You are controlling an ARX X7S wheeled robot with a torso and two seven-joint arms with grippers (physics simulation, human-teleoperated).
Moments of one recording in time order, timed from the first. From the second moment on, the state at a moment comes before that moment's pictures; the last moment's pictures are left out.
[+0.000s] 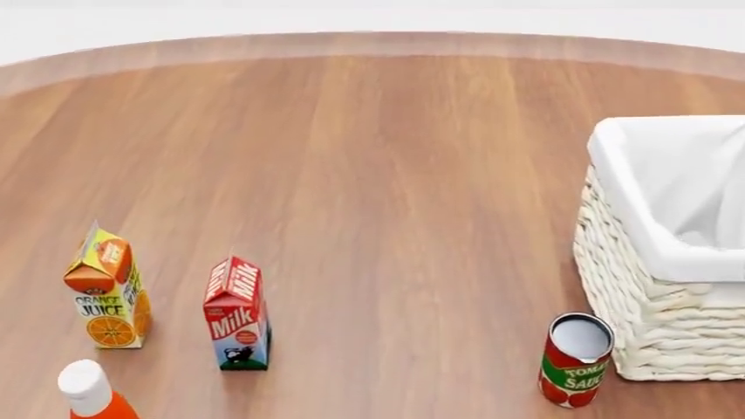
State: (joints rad) left arm -0.82 -1.09 -0.16 1.01 -1.11 -0.39 -0.88; right arm 1.25 1.17 -0.03 -0.99 1.36 0.55 0.85
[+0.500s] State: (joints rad) left arm -0.81 -1.10 -0.15 1.00 -1.11 -0.37 -0.88; right arm 1.25 1.17 -0.05 -0.99 1.36 0.55 0.83
